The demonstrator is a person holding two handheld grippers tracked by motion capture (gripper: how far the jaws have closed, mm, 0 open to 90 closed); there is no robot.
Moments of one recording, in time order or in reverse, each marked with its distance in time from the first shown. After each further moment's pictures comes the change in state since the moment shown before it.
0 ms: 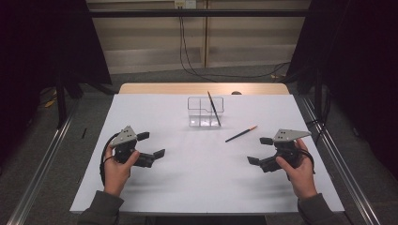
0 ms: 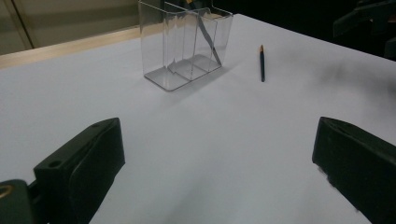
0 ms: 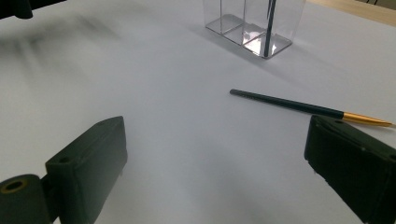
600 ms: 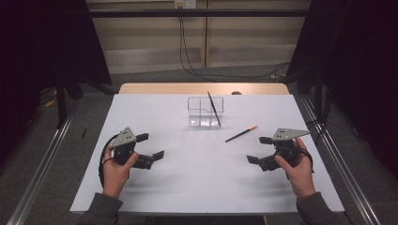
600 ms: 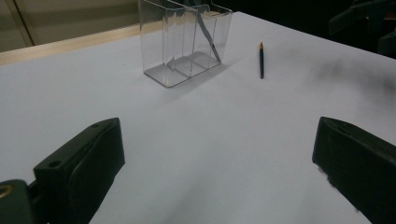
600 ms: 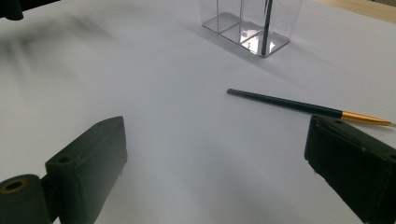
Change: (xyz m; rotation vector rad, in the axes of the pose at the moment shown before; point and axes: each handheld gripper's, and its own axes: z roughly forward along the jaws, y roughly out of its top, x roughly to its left) left arm -0.003 -0.001 -0.002 0.018 0.022 0.014; right arm -0.002 0.001 0.003 0.011 -0.007 0.010
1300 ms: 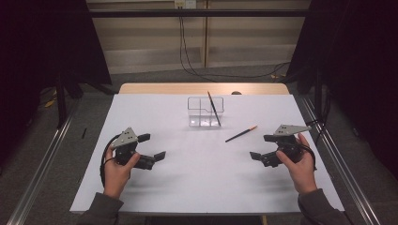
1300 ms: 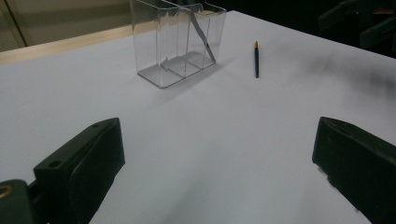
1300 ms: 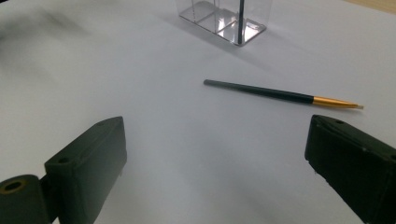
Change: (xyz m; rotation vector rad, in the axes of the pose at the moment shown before) left arm -0.001 0.001 0.002 -0.009 -0.037 0.004; right arm -0.012 0.003 -0.002 0.052 -0.063 0.039
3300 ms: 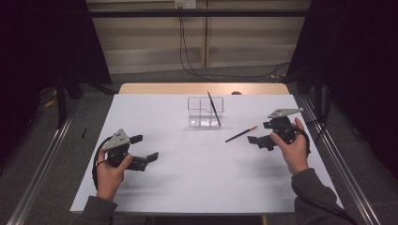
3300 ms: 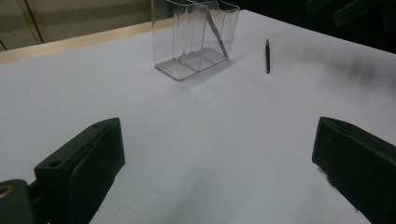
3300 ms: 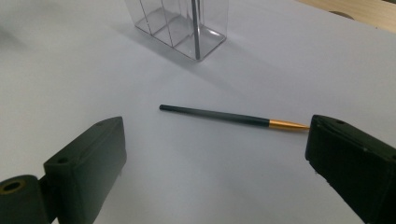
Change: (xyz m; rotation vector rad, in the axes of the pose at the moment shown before) left arm 0.006 -0.008 -0.018 0.011 0.052 -0.010; right arm -0.024 0.039 0.019 0.061 -0.086 0.053
